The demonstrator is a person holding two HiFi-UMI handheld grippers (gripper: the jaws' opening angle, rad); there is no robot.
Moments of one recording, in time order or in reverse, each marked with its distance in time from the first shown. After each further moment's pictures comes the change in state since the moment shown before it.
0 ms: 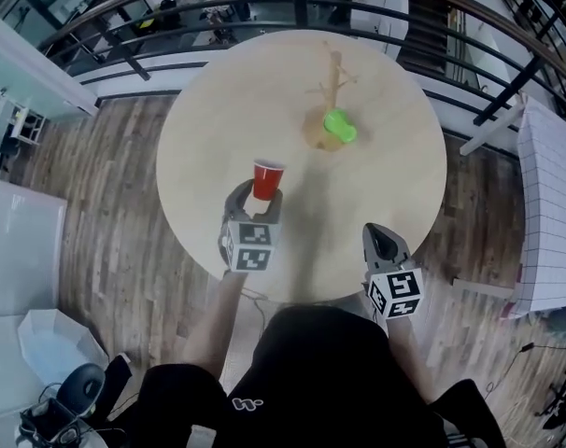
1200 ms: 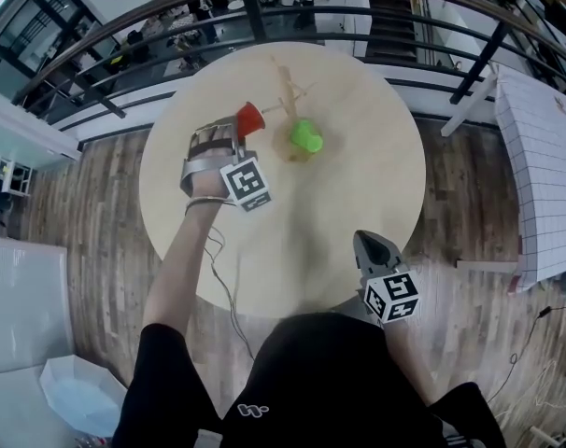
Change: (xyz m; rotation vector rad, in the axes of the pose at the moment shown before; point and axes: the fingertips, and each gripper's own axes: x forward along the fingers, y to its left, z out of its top) left arm 0.113 0.047 0.138 1.308 0.177 0.288; right arm -0.016 -0.021 -0.007 0.165 -0.025 -0.048
